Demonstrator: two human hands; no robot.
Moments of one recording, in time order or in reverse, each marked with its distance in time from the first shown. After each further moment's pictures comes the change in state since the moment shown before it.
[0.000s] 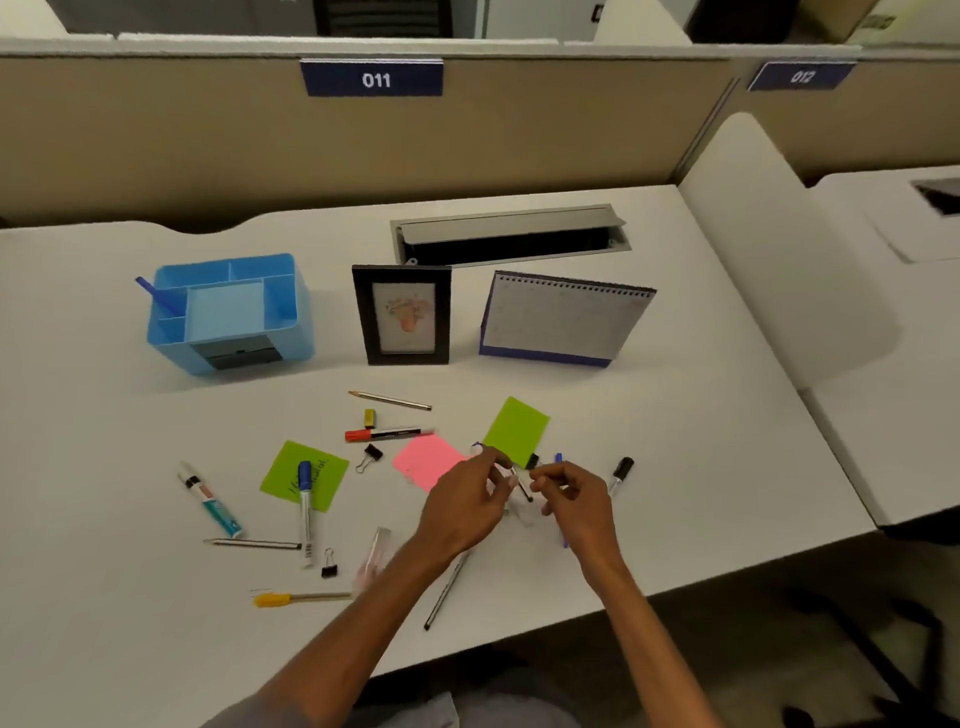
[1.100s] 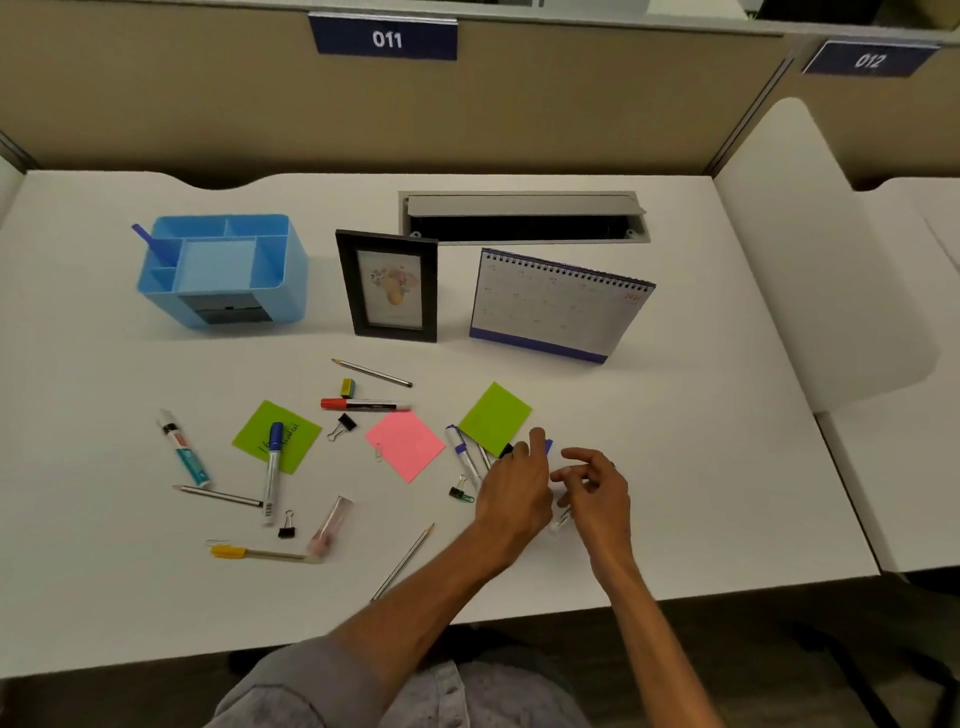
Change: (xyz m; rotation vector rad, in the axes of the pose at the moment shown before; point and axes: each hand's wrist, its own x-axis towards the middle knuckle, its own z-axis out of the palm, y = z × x) left_hand 0.037 0.092 0.103 0.344 -0.035 -0.132; right_hand 0.034 0.034 -0.075 -0.039 0.028 0.010
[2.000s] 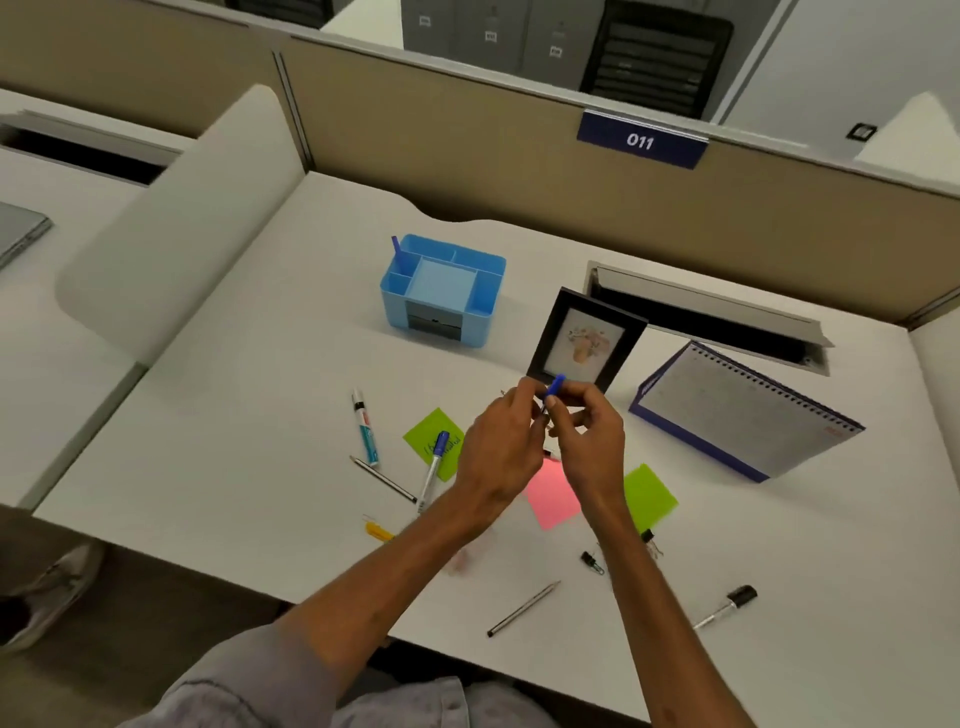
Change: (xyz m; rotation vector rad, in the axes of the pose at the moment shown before) left_hand -0.037 -0.167 -0.171 -0.335 0.619 -0.101; right_hand -0.017 -0.175 0.197 -0.032 -0.266 -0.522
